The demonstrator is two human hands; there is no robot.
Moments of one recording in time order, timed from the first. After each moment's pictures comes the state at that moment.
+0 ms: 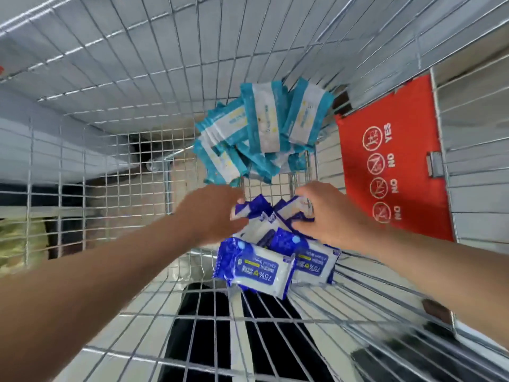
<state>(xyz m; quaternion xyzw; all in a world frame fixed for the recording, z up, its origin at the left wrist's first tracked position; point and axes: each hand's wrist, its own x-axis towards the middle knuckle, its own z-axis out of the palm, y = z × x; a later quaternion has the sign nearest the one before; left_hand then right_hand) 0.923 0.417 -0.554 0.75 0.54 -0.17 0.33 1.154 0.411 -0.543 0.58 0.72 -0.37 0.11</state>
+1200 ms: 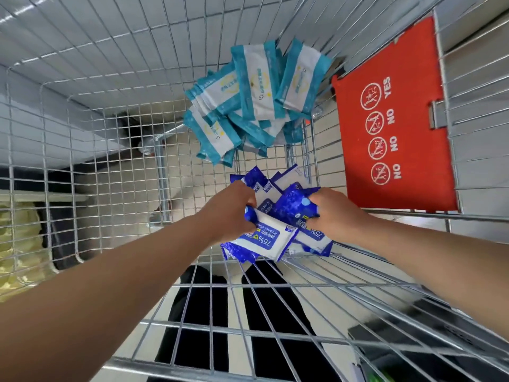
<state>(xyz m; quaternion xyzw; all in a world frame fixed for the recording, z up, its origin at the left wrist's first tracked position) 0.953 0.365 -0.585 0.69 0.55 -0.09 0.47 1.176 0.359 -0.588 0.61 0.65 -0.42 0.17</state>
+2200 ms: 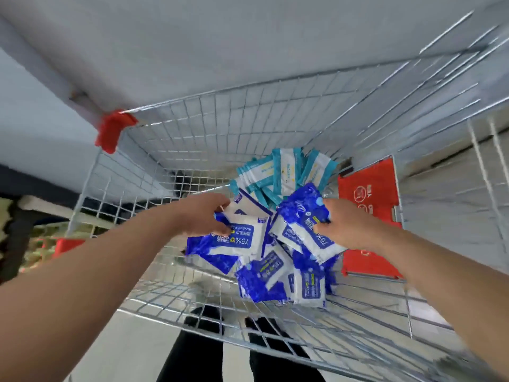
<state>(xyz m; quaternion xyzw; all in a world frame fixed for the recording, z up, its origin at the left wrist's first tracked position) 0.853 0.410 -0.445 0.61 0.61 -0.09 0.49 1.135 0.430 -0.436 0.59 0.70 -0.38 0.14</state>
